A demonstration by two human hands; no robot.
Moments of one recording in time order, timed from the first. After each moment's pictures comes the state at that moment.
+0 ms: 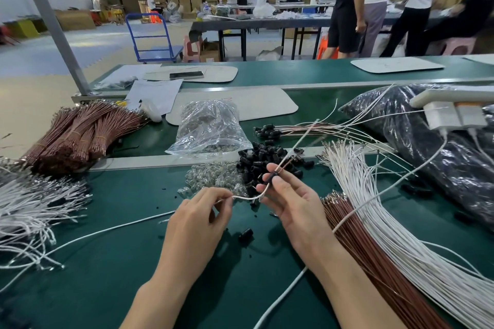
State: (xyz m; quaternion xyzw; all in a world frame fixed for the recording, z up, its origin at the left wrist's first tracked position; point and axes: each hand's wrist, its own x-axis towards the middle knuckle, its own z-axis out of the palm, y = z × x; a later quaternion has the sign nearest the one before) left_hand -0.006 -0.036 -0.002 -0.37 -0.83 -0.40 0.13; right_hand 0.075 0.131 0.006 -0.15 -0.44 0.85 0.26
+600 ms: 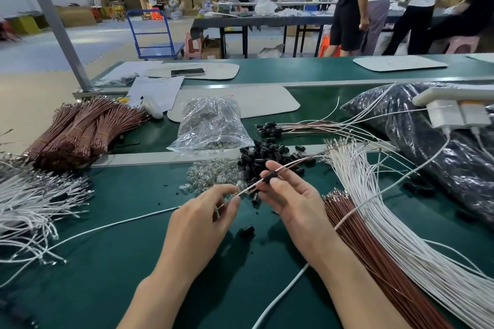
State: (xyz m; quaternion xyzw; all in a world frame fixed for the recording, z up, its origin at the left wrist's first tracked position) left_hand -0.006 -0.038 0.000 -0.38 -0.84 -0.37 0.12; right_hand 0.077 0.130 0.005 -0.13 -0.46 0.84 0.24
